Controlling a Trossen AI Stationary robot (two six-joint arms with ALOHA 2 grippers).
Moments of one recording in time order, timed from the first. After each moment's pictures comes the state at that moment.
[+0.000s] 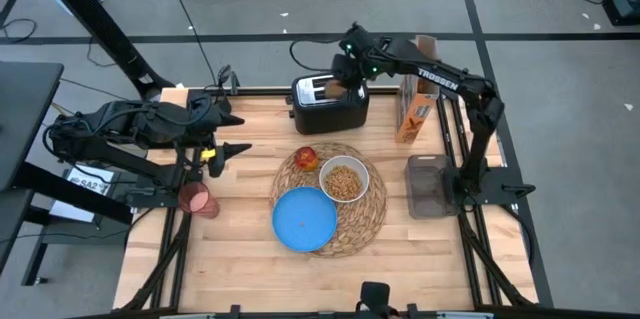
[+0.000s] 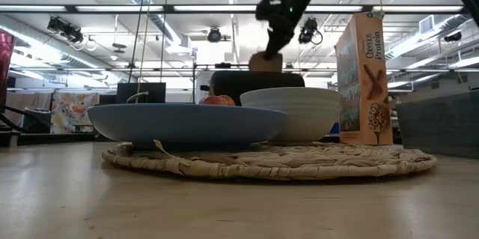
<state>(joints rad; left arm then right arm) -0.15 0.99 1.43 -0.94 -0.40 -0.27 -0.56 1.84 1.87 -0.96 -0.07 -0.41</state>
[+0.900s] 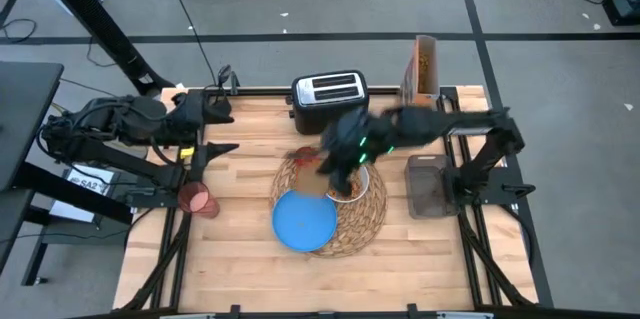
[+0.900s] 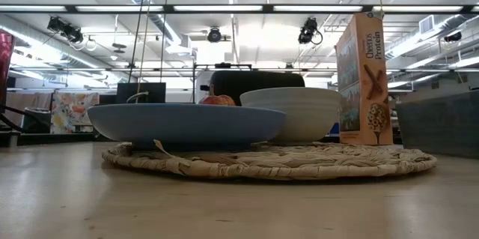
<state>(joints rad) -0.15 0.90 1.43 -0.94 -0.35 -0.20 0.12 1.70 1.90 -0.87 -0.06 0.47</state>
